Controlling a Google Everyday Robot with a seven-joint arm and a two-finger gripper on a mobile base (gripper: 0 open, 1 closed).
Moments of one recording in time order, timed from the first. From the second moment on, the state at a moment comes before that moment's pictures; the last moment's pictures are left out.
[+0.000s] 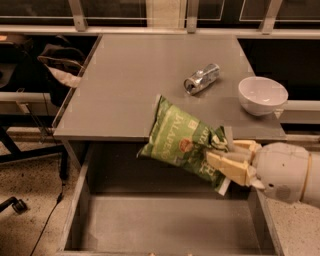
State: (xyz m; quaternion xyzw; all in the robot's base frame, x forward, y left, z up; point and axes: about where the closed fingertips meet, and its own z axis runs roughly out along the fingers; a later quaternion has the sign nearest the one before) arm 0.400 -0.112 0.885 -0.38 0.69 0.30 0.54
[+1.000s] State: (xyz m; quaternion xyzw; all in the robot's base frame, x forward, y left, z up) arm 0.500 -0.132 0.893 -0.33 0.71 0.24 0.58
